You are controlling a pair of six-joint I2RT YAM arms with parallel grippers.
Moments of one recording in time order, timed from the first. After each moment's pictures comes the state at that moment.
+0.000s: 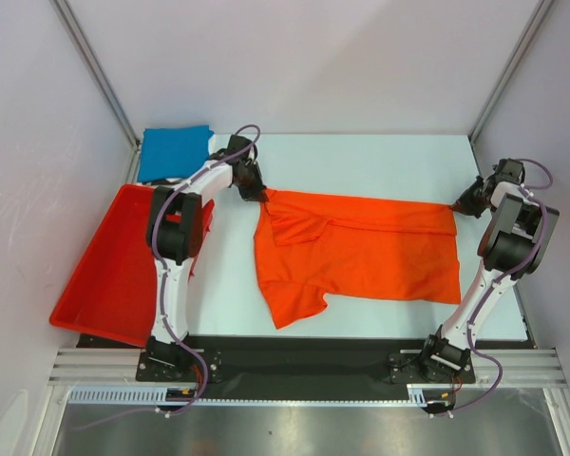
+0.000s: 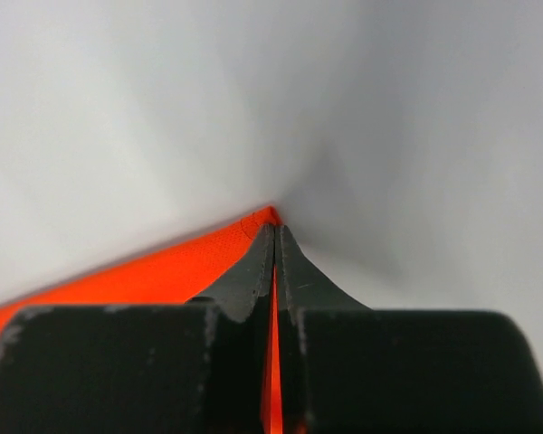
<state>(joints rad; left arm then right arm) -0.27 2.28 1.81 -0.58 0.22 -0.57 -0.46 2.13 1.51 -0.36 -0.32 0.36</state>
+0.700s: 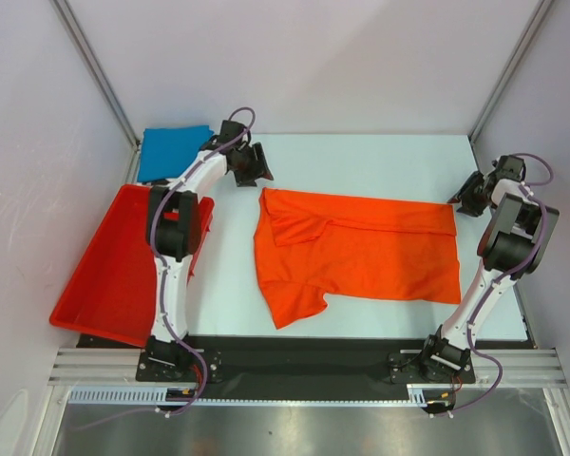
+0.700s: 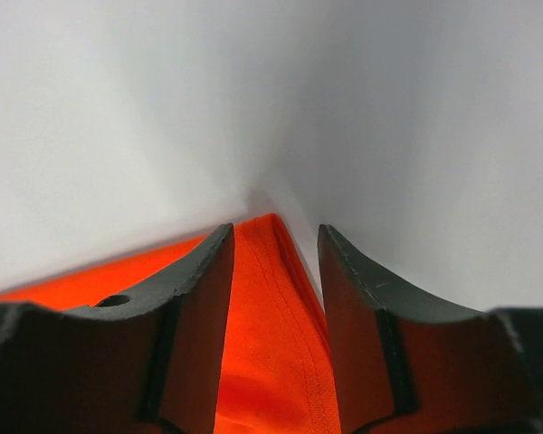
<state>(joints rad) -0.24 2.32 1.97 -0.60 0.24 -0.49 -0.45 2.13 1.53 -0.38 -0.31 0.31</state>
